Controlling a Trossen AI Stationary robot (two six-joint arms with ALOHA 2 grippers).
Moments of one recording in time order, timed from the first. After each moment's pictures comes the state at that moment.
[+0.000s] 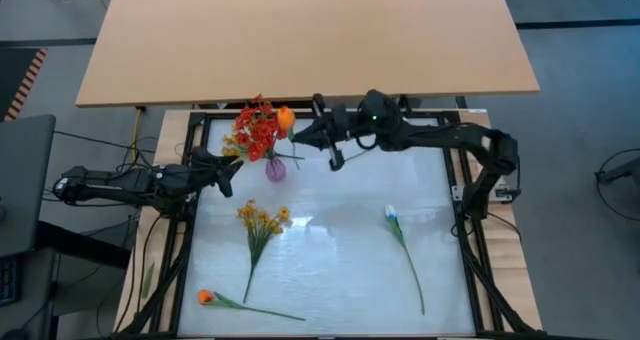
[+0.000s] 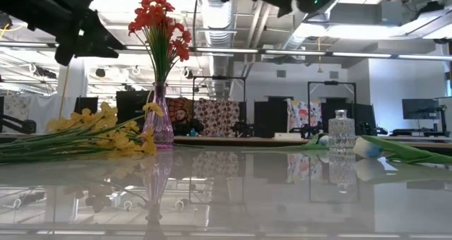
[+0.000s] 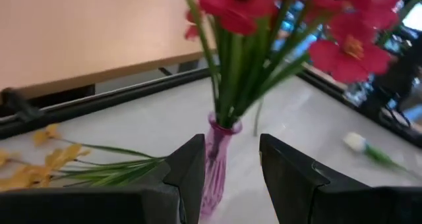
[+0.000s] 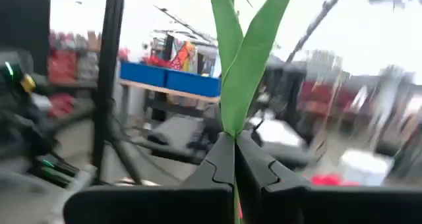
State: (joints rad) left arm -0.07 0.35 0.38 -0.32 -0.71 -0.52; right arm -0.31 1.73 1.34 0.71 -0.63 -0.02
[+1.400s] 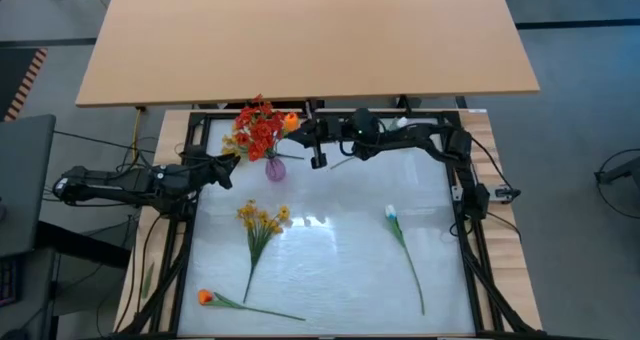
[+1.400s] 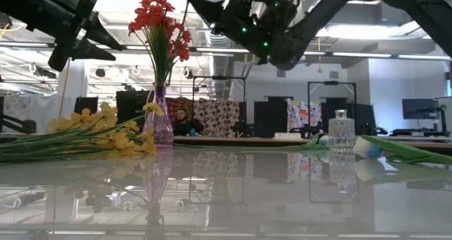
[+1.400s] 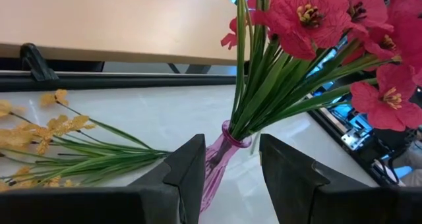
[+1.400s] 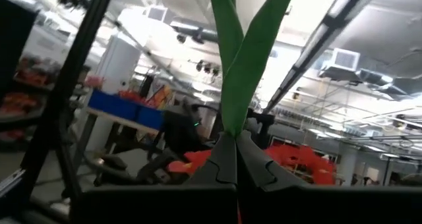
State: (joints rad) left arm -0.07 0.35 0.38 -0.33 -0.78 -0.76; right arm -0.37 2.09 1.34 1.39 -0.62 0.02
